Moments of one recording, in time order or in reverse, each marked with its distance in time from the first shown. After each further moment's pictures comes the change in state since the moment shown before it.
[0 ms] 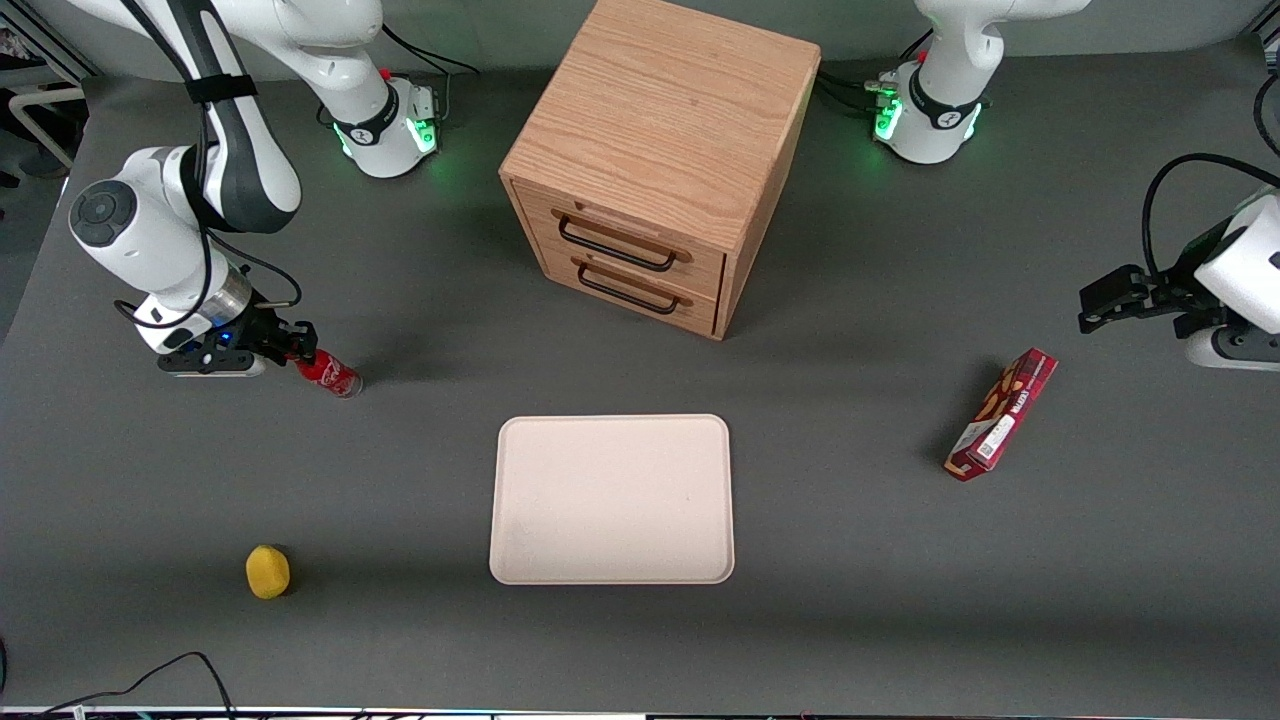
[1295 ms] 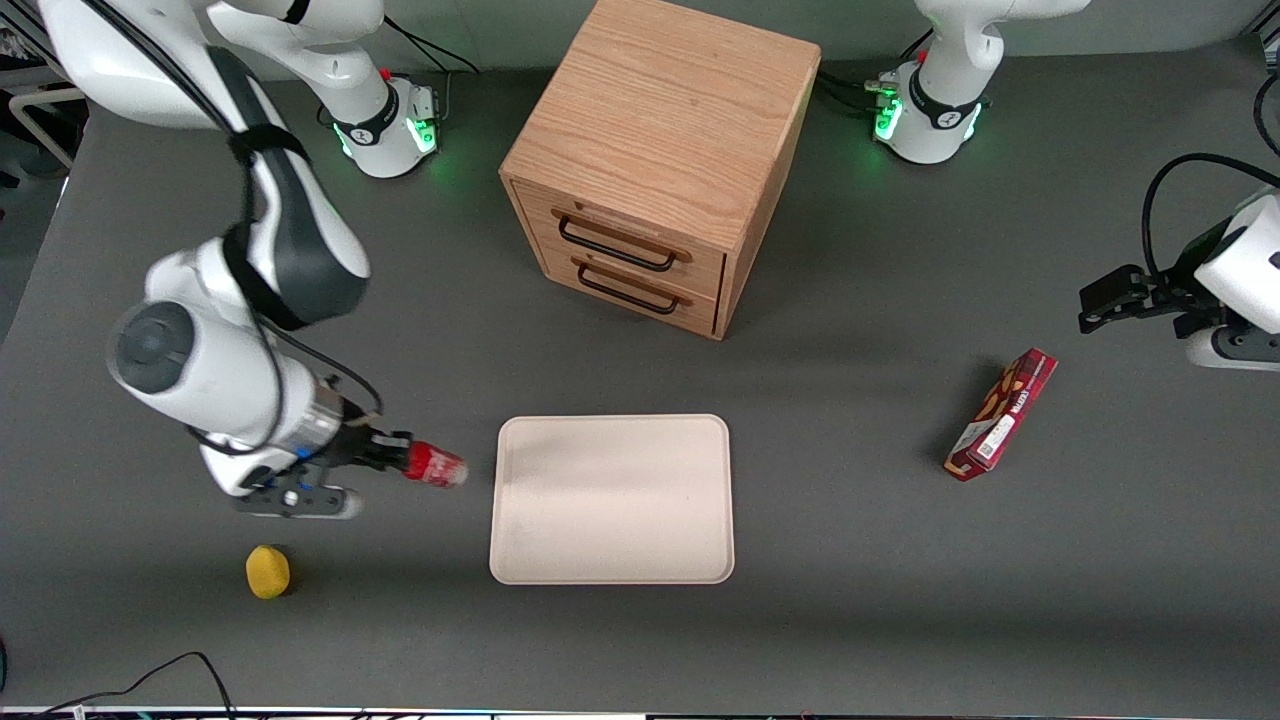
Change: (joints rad) arm 0.245 0.584 0.147 1.059 -0.071 -0.500 0.440
